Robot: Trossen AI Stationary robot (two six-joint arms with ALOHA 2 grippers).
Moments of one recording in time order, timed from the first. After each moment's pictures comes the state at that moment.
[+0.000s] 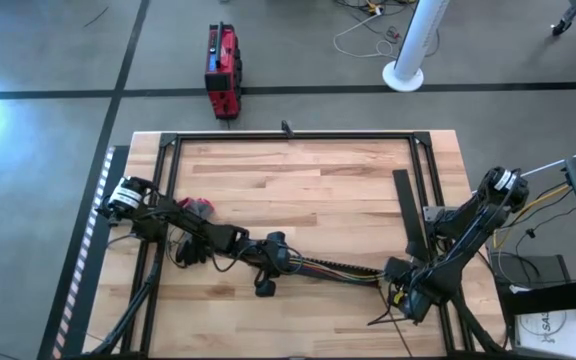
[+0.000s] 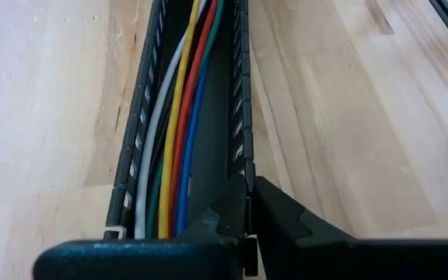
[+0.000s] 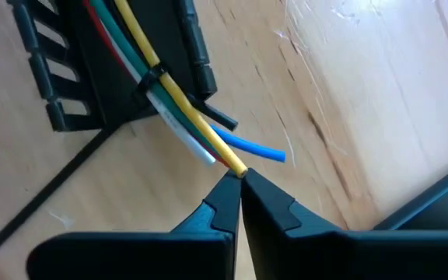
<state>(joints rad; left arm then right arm) -0.28 1.80 0.90 0.18 0.01 -0.19 0.94 1.58 0.78 -0.91 0.29 1.40</state>
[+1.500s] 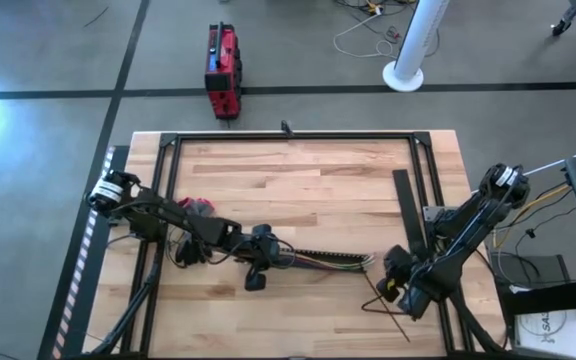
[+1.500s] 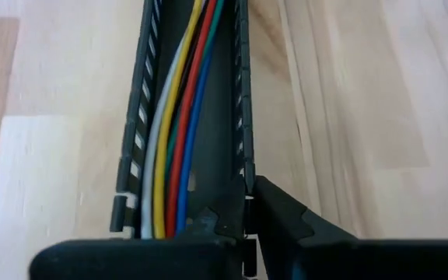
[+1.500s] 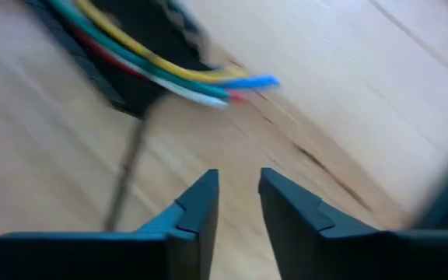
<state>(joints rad) -0.27 1.65 0.89 -0.10 -0.02 -0.24 0.91 1.54 0.78 -0.92 0.41 1.73</state>
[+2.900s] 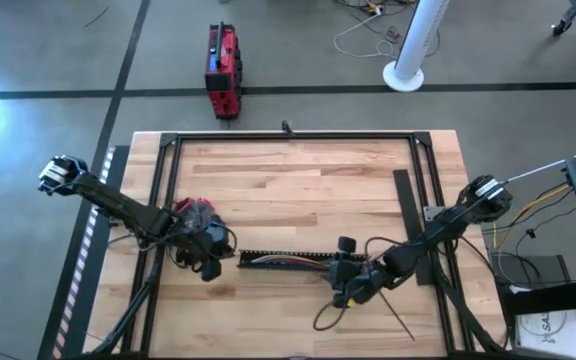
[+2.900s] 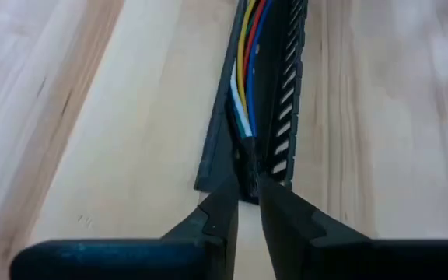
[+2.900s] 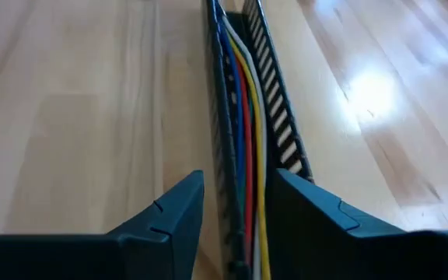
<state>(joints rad) -0.41 1.02 0.46 -0.26 -0.20 -0.57 0.56 1.74 0.84 0.03 0.60 0.37</state>
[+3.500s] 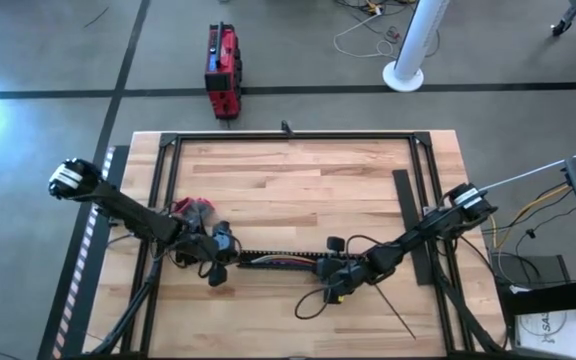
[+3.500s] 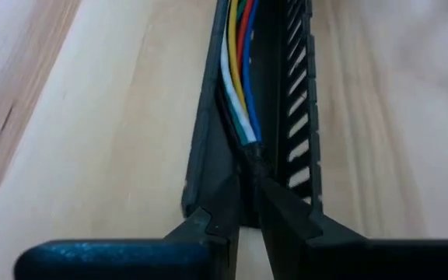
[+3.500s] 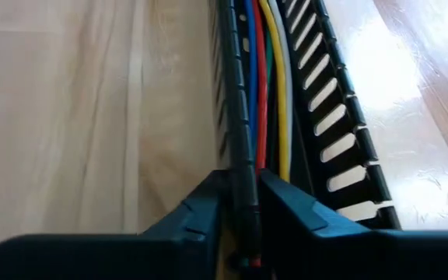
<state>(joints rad) -0.41 1.24 0.34 0.15 -0.20 -0.47 0.47 1.91 0.85 0.12 0.46 0.34</state>
